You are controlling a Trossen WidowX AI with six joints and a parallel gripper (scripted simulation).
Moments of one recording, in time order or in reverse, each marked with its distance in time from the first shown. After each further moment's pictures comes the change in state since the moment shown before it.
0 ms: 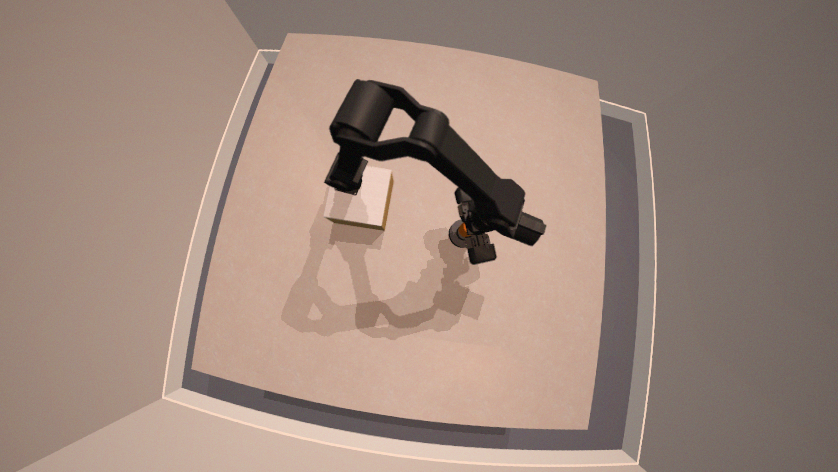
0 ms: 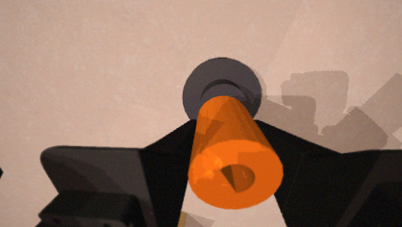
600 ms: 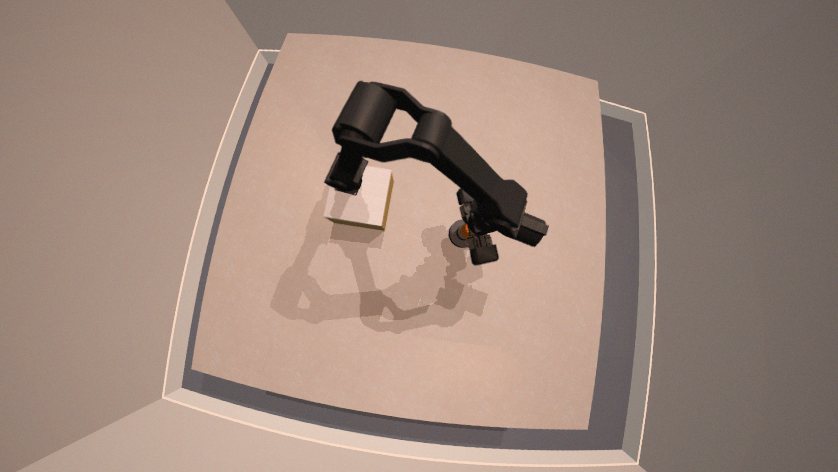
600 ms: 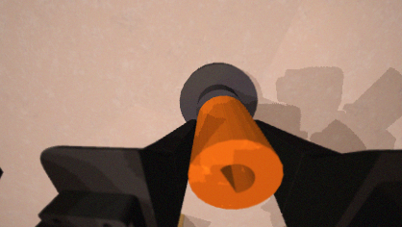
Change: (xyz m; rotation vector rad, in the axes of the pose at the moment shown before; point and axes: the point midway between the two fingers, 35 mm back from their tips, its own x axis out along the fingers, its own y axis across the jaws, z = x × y) arm -0.001 -0.003 0.005 -0.001 -0.007 -0.004
